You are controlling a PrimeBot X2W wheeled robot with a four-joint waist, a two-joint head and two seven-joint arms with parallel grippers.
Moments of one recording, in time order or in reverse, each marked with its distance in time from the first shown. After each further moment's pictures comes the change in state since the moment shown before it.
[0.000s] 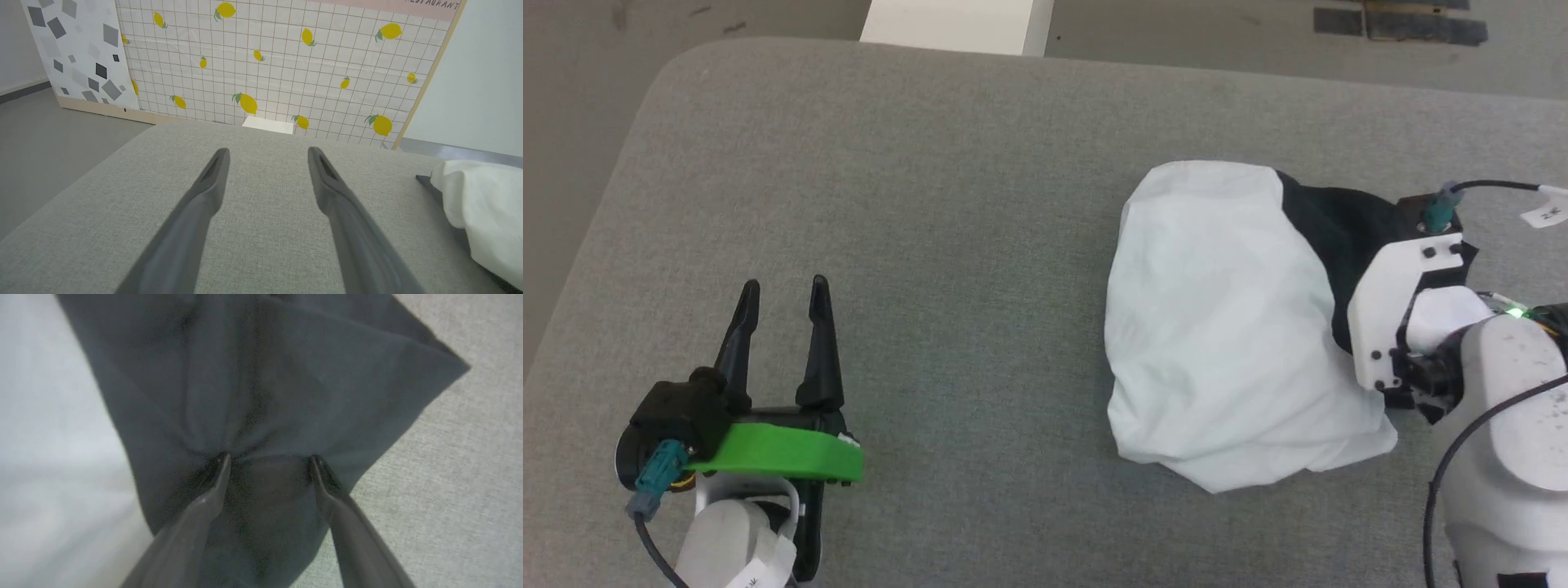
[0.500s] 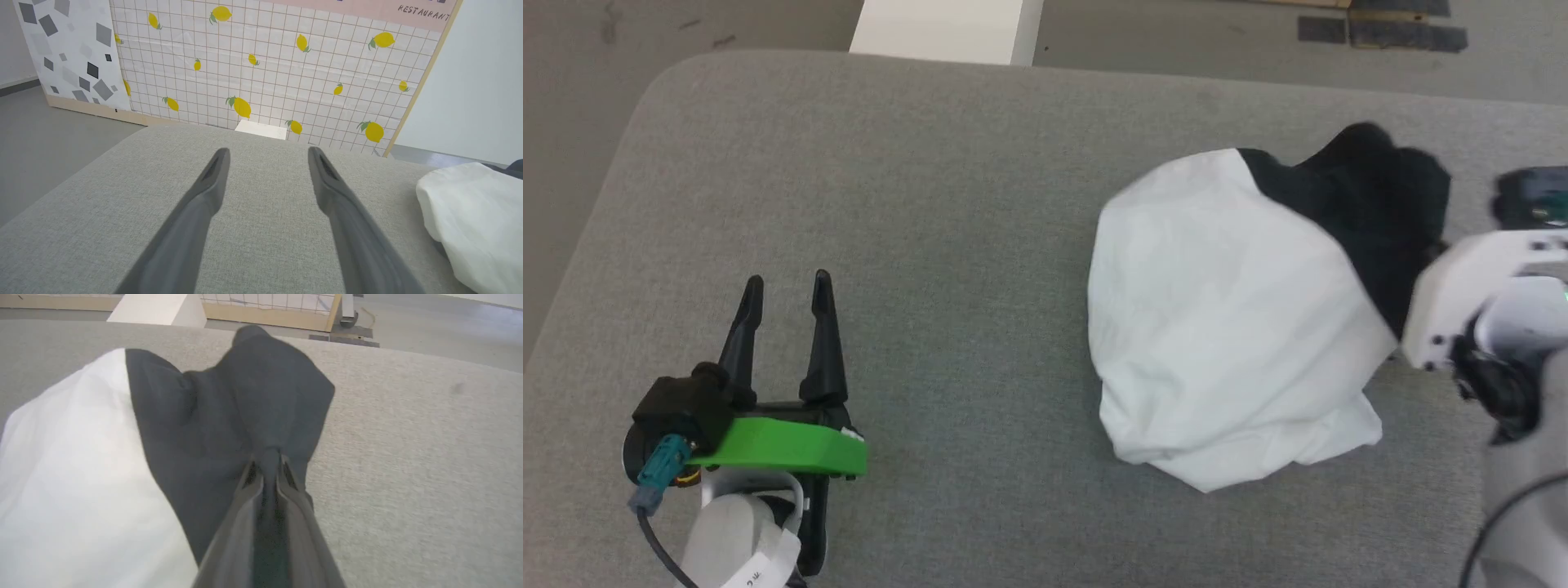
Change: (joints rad) left arm -0.018 -0.040 0.037 0.021 0.017 -0.037 0.000; right arm 0.098 0.015 -0.102 -0.278 0.116 0.001 -0.311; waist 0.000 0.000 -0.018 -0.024
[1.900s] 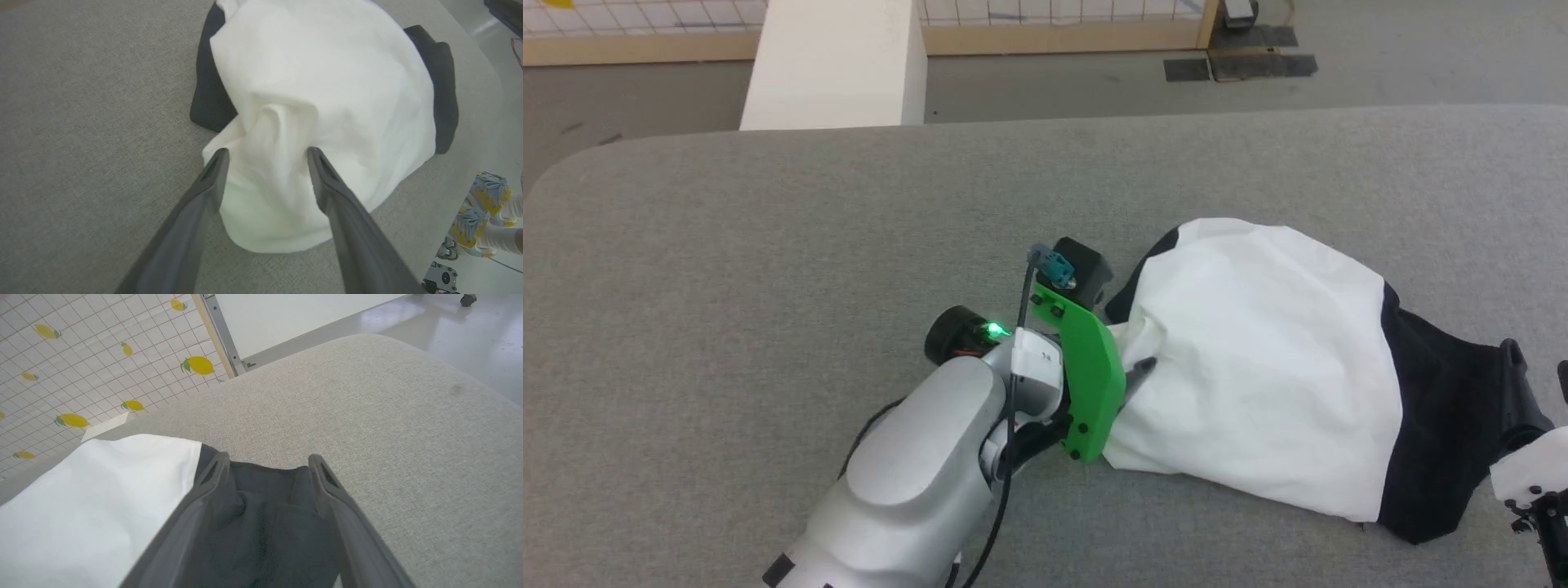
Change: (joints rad) left arm -0.481 0.019 -0.745 0.310 -0.388 -0.005 0.817; right arm 0.342 0.025 -0.219 -0.064 0.279 0.000 -0.456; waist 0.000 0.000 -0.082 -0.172
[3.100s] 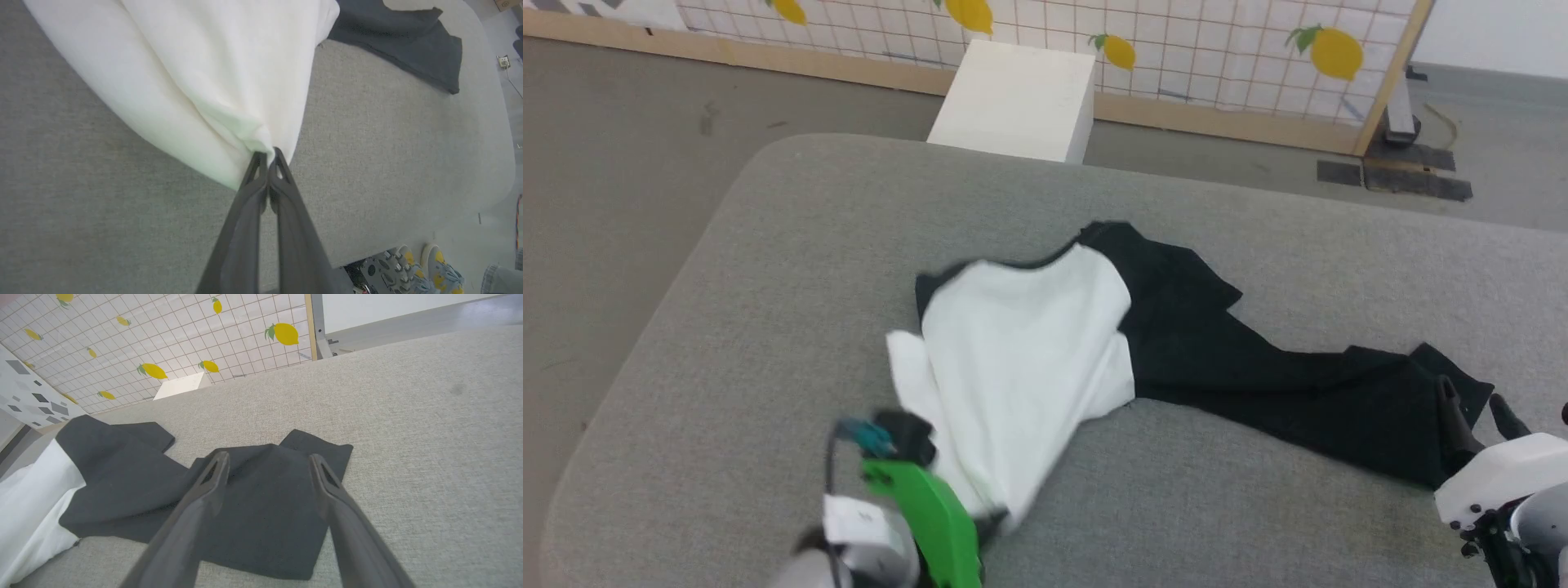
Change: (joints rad) left arm 0.499 0.292 0.155 -0.436 -0.224 0.243 0.031; right arm 0.001 0.000 0.072 0.132 -0.027 0.000 -0.008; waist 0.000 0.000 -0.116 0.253
